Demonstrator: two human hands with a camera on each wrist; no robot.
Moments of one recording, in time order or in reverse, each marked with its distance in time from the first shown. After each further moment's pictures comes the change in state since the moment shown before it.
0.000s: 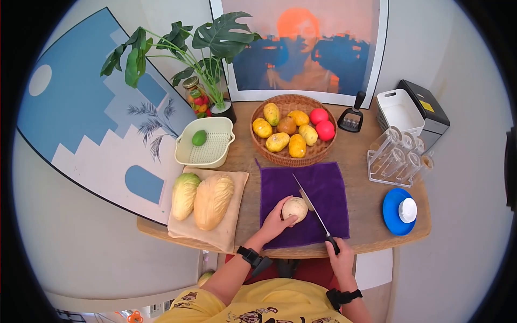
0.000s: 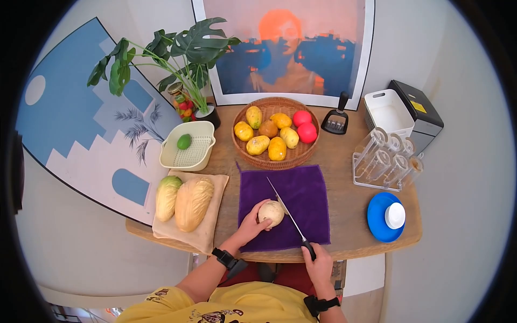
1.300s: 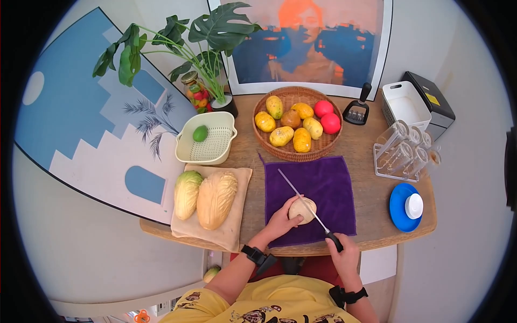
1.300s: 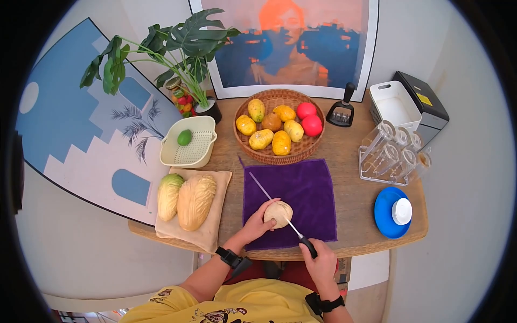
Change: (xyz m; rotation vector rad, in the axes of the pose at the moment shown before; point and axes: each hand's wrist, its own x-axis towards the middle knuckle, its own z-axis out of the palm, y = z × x) left_hand 0.002 -0.010 -0.005 0.067 -0.095 0.032; right_hand 0.010 -0.042 -0.005 0.018 0.011 -0.100
